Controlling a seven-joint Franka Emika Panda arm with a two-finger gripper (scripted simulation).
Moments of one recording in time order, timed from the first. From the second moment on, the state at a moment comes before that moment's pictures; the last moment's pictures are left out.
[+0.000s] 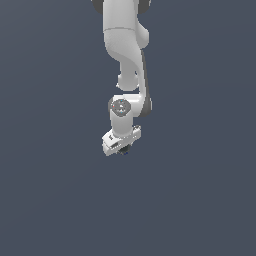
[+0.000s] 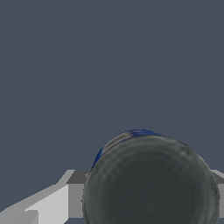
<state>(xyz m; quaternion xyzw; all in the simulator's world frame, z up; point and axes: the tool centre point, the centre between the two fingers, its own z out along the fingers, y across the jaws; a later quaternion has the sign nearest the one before) -0.035 -0.024 0.015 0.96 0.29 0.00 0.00</state>
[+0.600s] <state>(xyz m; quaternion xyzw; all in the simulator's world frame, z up) -0.015 -0.052 0.055 0.96 0.29 0.00 0.00</state>
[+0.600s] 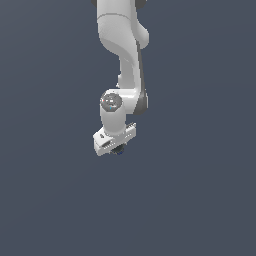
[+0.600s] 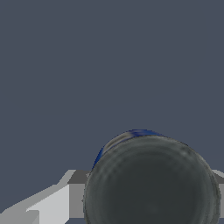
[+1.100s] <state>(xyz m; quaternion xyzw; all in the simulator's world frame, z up) 0.018 -0.095 0.117 0.96 0.29 0.00 0.00</state>
